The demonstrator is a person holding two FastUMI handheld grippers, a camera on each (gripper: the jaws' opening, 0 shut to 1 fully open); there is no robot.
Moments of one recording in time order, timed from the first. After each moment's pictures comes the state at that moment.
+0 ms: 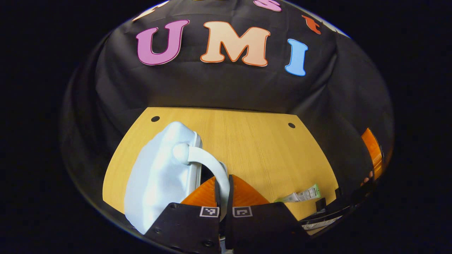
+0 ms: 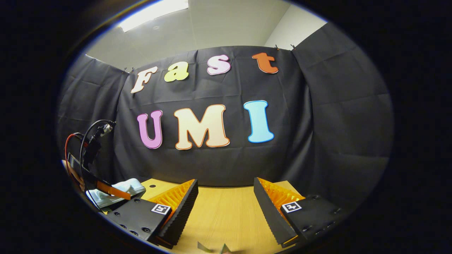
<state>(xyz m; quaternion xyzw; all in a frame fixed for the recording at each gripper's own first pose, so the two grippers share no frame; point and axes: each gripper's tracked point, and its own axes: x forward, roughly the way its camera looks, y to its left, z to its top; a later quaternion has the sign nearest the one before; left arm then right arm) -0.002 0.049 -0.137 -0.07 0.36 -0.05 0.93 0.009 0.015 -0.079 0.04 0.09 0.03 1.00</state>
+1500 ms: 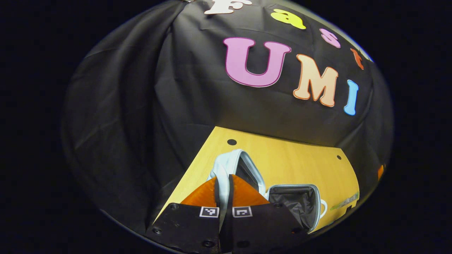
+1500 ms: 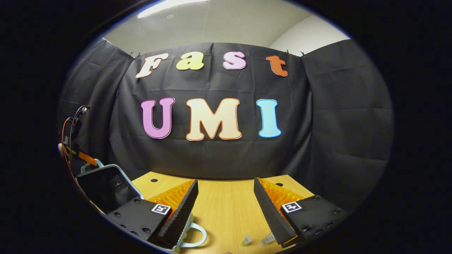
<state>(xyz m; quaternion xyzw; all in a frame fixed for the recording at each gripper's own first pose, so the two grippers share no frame) -0.002 0.392 -0.126 -0.09 0.28 0.10 0.95 -0.033 0.165 -0.096 -0.01 0.11 -0.02 0.99</state>
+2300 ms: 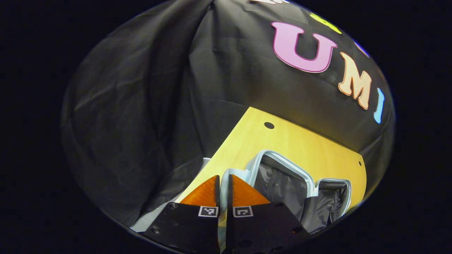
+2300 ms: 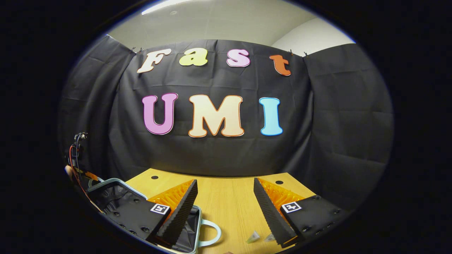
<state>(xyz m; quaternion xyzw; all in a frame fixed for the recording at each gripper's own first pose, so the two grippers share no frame) -0.026 0.481 -0.242 -0.14 0.33 0.20 0.91 -0.038 0.186 -0.095 -0.03 0.13 -0.03 0.99</state>
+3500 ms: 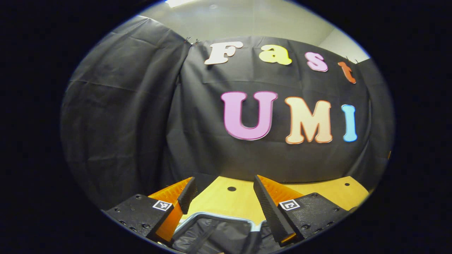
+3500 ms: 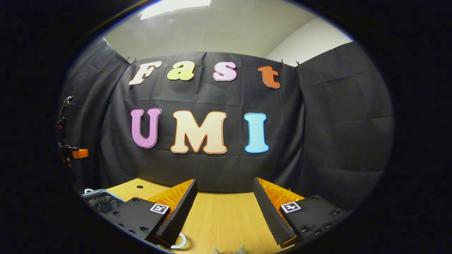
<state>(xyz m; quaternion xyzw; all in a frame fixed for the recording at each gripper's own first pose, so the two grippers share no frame) 0.007 0.299 -0.026 -0.03 0.02 0.14 0.99 0.003 0.065 -0.048 -0.03 0.05 -0.03 1.00</state>
